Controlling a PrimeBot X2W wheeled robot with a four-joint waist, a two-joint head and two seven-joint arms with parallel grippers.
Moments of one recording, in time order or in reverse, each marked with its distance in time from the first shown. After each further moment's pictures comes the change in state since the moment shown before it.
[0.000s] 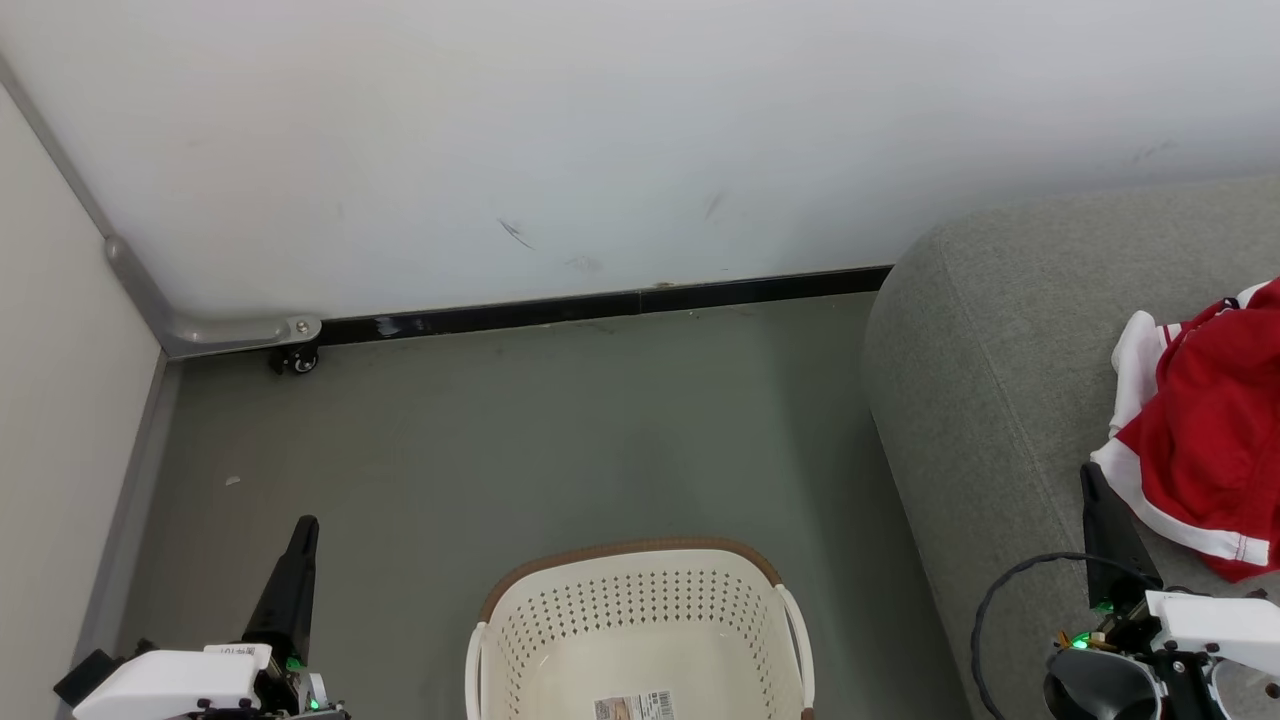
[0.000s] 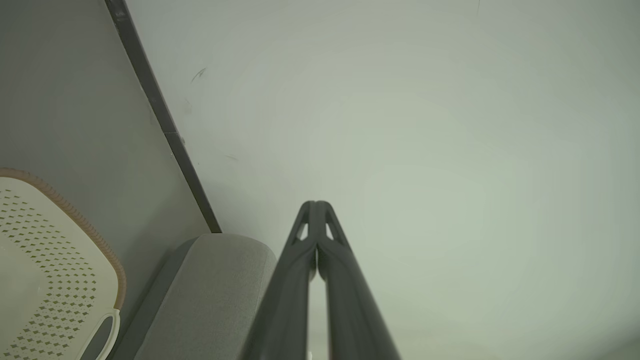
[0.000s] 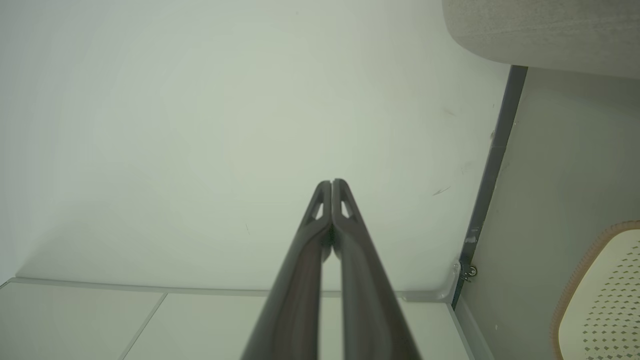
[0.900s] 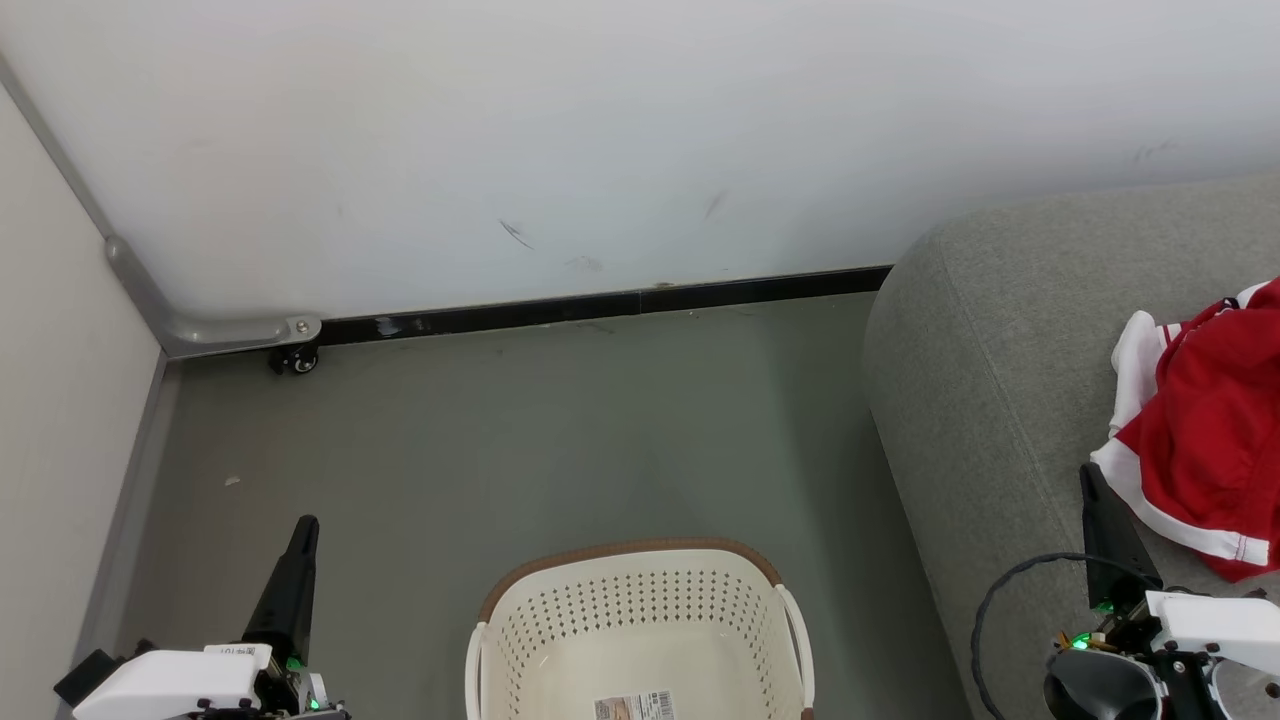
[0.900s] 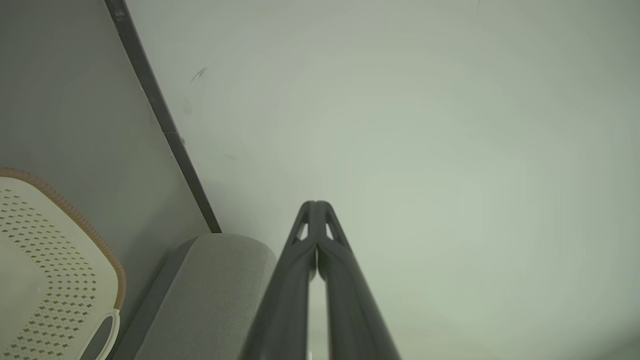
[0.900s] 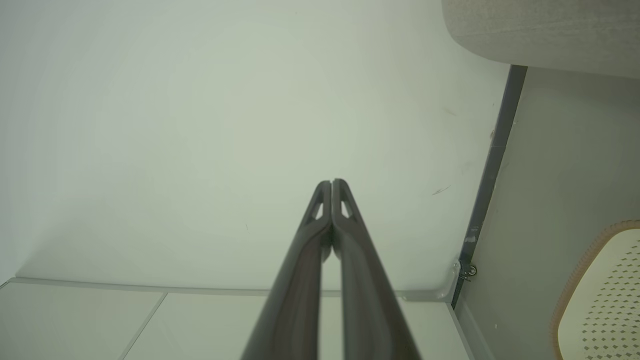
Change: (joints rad) left arm 0.000 0.000 0.000 0.000 0.000 0.000 0.000; right arm 0.000 0.000 -0.002 0.001 0.000 0.000 0.002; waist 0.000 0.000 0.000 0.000
